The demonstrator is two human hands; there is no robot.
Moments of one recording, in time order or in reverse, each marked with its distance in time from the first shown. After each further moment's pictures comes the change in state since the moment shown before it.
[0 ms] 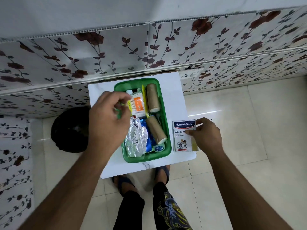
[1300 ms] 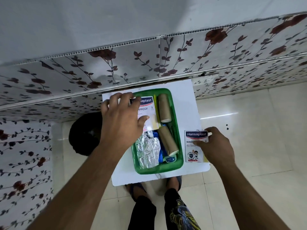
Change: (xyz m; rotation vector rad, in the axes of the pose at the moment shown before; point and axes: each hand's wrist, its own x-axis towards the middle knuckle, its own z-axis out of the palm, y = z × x) left_hand 0.034 -0.024 0.010 0.866 -0.220 0.197; right_hand -0.003 -0.009 0.007 -0.106 -0.078 0.009
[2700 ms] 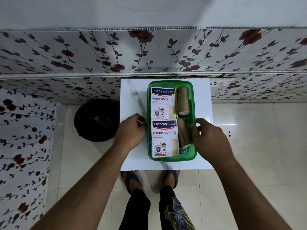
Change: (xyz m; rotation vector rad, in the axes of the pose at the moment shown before) left_hand -0.058 -0.030 0.061 -0.802 -0.327 -0.562; right_hand -0.057 -0.073 0.010 -0.257 0.046 -0.381
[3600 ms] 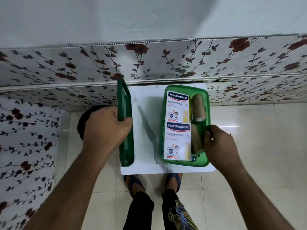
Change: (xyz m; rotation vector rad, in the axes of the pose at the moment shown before) left_hand -0.053 0.062 -0.086 0.167 0.304 0.089; right_hand -0.004 0.032 -0.014 0.097 0.121 -0.036
